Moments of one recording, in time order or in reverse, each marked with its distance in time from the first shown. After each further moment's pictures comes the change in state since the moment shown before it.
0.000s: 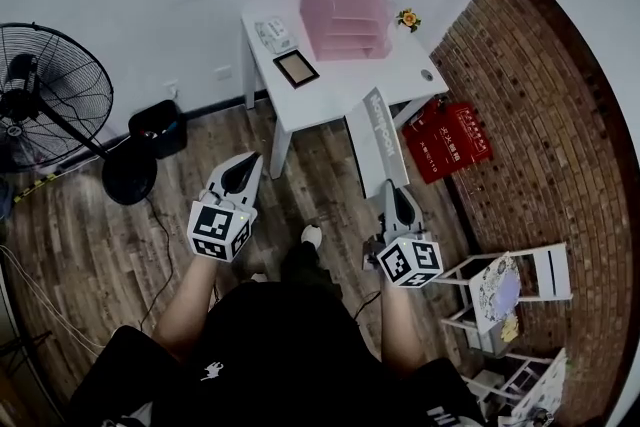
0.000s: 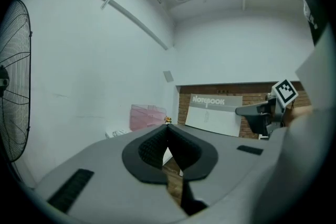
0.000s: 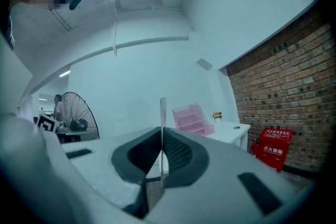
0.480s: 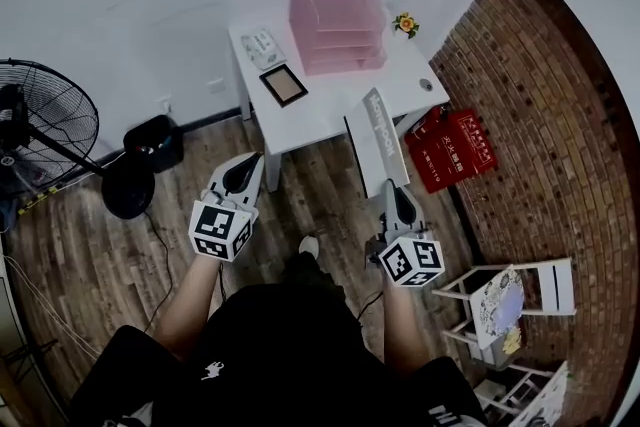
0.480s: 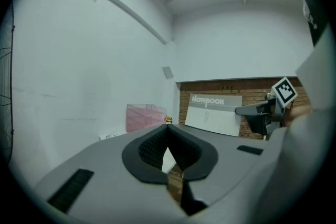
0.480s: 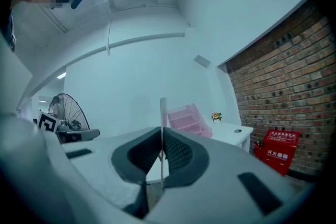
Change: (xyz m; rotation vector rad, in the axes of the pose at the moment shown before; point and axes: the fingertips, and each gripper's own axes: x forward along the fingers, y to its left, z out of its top) left arm 0.098 0.002 0.004 0.024 0.022 -0.002; right arm 0.067 -0.070 0.011 0.015 0.003 0.016
